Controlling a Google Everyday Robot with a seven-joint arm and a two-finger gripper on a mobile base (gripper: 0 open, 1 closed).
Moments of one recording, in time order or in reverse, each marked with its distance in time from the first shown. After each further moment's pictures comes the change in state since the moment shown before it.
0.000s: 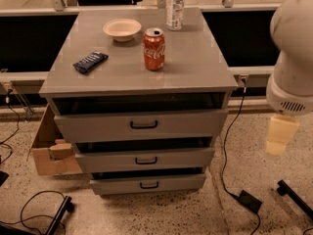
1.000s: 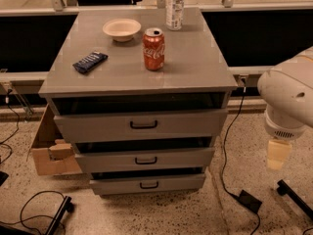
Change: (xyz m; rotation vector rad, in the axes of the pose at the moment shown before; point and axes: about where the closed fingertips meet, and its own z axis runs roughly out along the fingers) arm 0.035 -0.009 0.119 0.045 0.098 -0.008
